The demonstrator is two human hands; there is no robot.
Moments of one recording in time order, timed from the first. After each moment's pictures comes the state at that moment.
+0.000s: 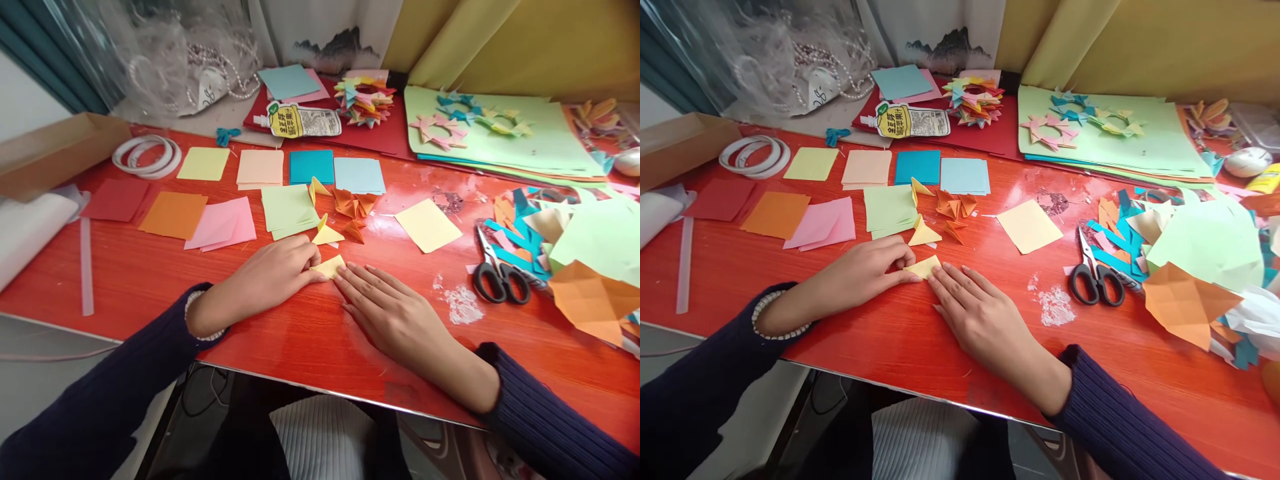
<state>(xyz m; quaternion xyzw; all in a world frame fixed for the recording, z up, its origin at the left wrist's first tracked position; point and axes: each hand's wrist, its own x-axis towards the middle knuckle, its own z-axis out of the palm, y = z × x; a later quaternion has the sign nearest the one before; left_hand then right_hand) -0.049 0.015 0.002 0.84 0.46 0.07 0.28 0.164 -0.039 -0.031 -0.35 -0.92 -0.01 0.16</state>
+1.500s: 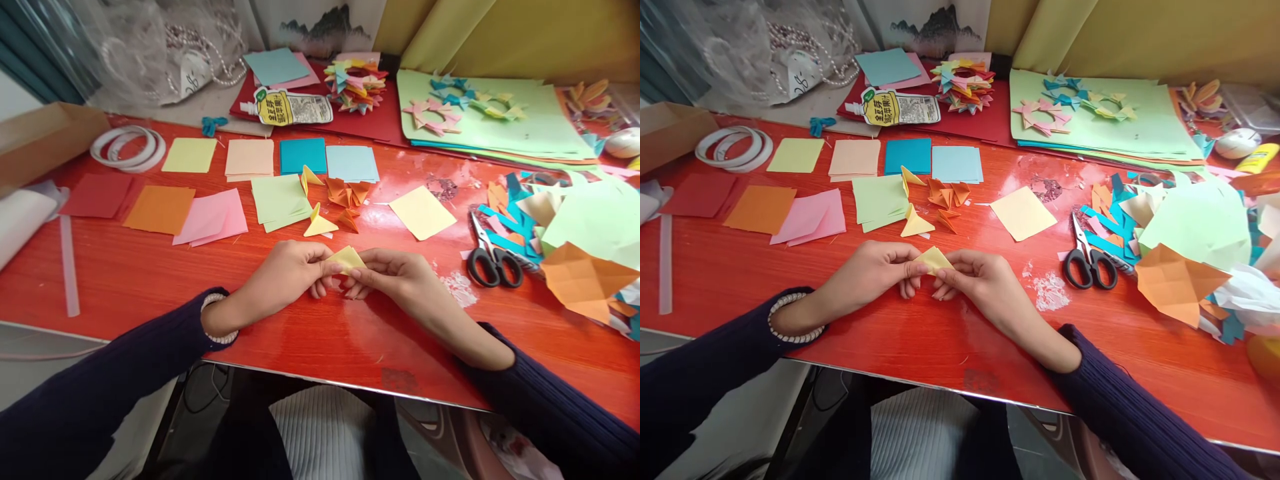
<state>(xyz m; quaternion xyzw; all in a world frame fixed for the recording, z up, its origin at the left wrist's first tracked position) -0.021 0.001 -0.003 0.60 0.49 0.20 0.60 0.162 -0.020 -0.009 -0.46 -0.50 0.67 0.30</state>
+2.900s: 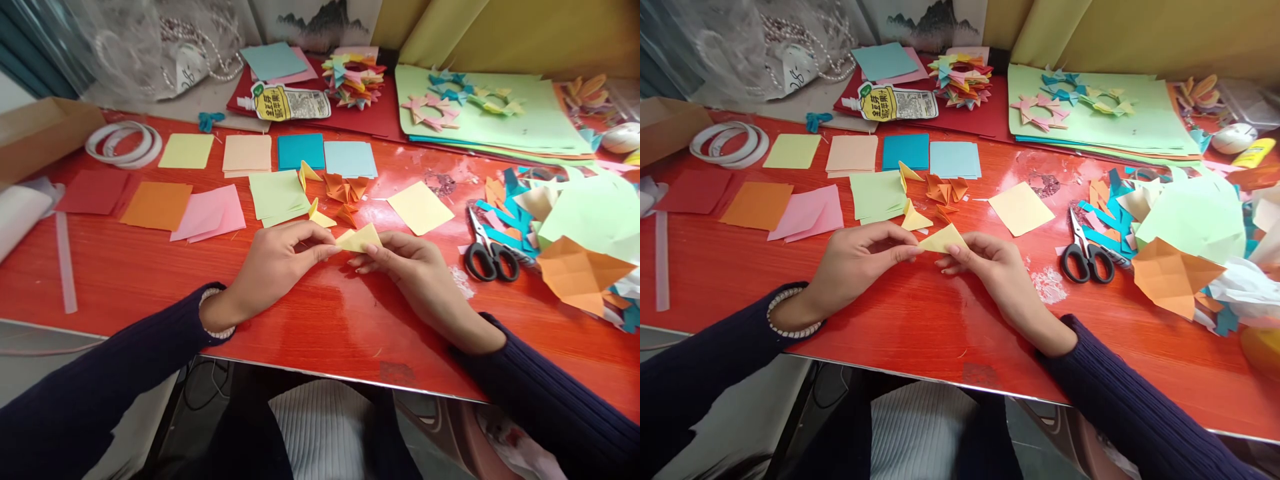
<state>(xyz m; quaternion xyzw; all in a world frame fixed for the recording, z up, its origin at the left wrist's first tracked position) -0.027 -0.003 0.000 0.71 0.48 0.34 0.39 0.168 -0.019 -0.013 -0.47 -0.49 0.62 0.40</state>
